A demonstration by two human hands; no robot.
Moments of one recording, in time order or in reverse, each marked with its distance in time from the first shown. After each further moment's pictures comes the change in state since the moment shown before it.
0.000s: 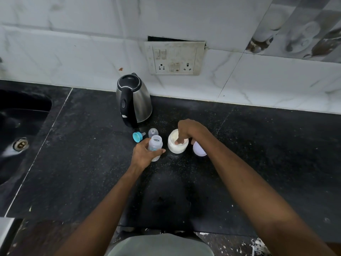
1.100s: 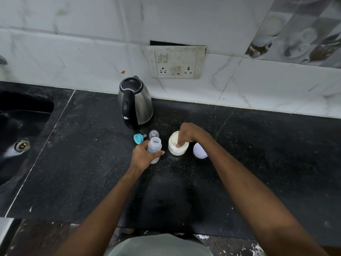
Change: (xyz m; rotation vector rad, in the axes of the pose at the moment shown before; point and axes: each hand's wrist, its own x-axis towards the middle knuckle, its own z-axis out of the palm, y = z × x) left_hand -0.006 0.005 -0.006 0.074 0.023 -0.027; right_hand 0.017 0.013 0.019 0.151 0.085 -0.001
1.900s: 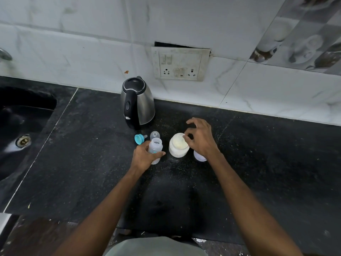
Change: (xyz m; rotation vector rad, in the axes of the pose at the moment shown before) left_hand 0.002 0.000 0.001 -0.010 0.004 -0.041; right_hand -0.013 0.054 0.035 0.016 0.728 -0.416
